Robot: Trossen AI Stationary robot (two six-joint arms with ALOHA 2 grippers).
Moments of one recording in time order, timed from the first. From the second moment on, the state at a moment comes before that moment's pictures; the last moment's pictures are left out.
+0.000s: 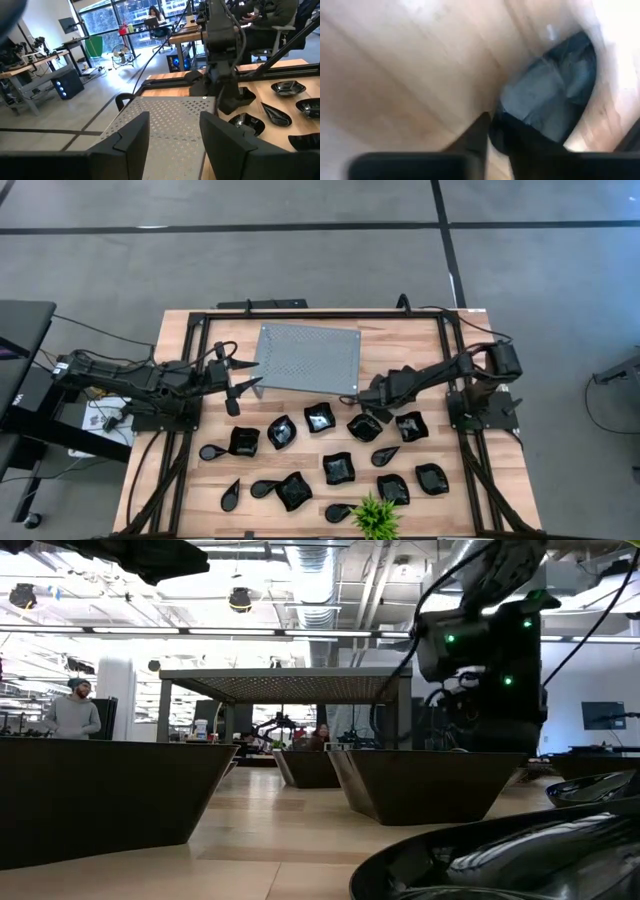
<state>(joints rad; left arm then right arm) -0.21 0.60 0.46 0.06 -0.49 0.22 0.05 1.70 0.89 -0.93 0.37 0.72</state>
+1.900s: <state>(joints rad) -0.21 0.60 0.46 0.07 -0.48 0.13 0.04 1.66 1.47 -0.82 0.52 -0.08</state>
